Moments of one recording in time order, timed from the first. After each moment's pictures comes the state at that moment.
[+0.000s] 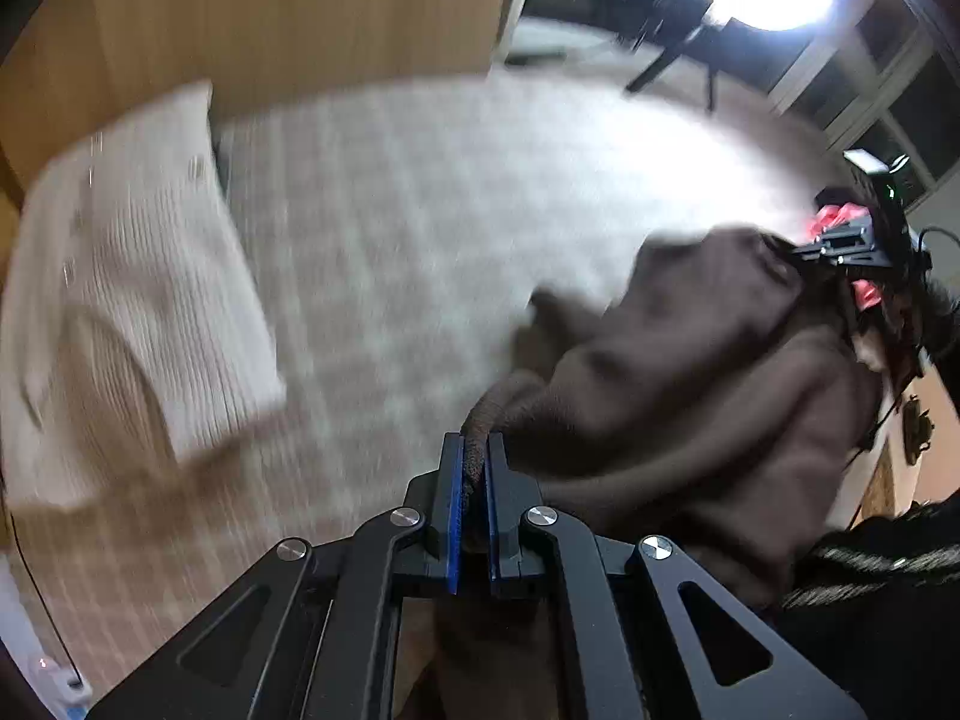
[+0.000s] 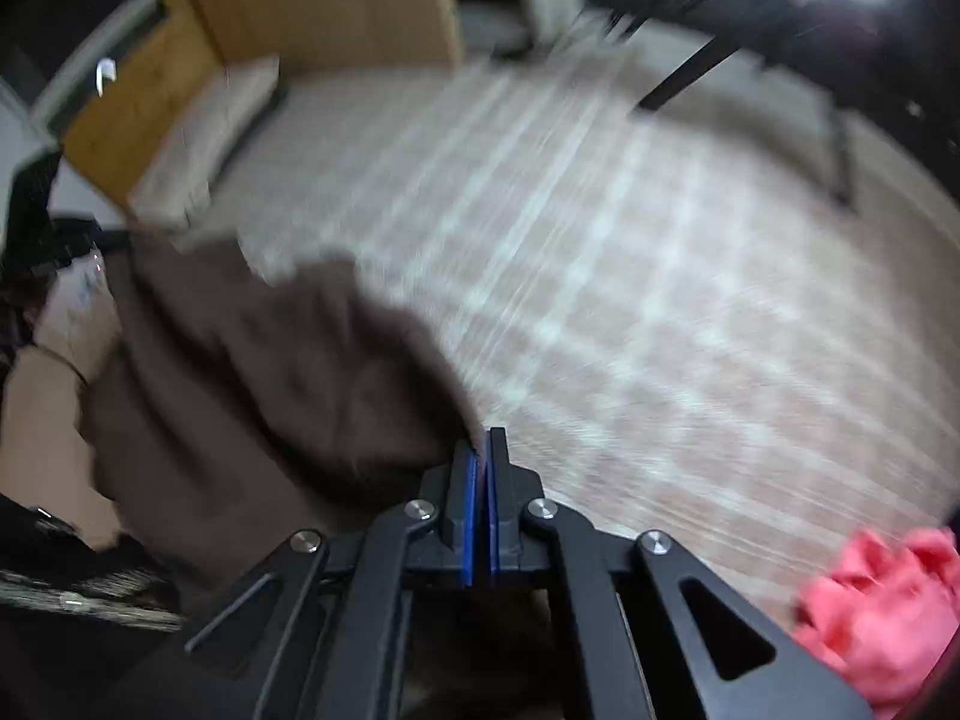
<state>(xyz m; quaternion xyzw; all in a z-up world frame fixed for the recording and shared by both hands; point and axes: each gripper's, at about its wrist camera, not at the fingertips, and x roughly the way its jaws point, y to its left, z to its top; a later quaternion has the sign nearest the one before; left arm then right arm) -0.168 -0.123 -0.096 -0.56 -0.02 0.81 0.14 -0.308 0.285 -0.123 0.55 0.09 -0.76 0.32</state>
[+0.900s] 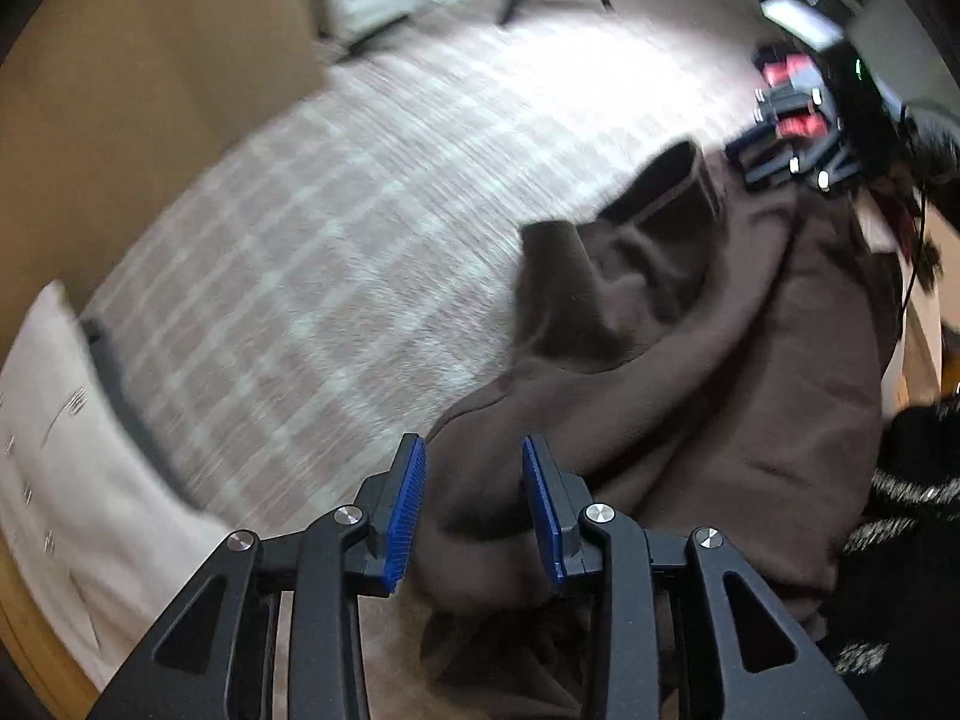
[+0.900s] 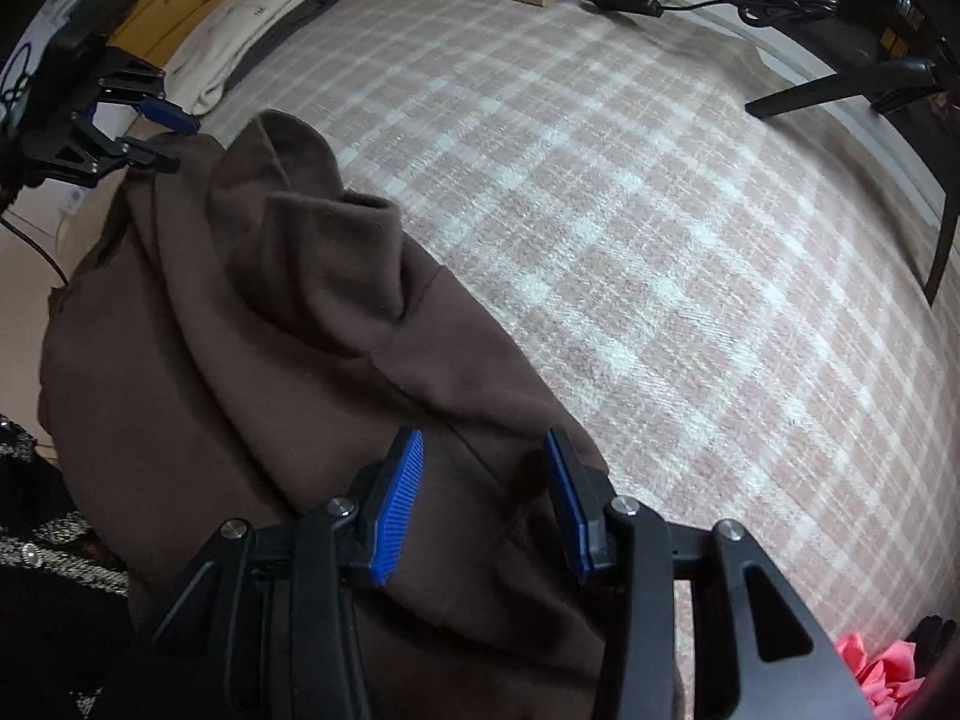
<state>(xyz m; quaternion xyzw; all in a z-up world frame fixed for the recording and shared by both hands) -0.236 -0.052 -0.141 -0.61 0.17 0.73 0.25 -0.320 0.218 -0.192 0.58 0.21 -0.69 0.38</state>
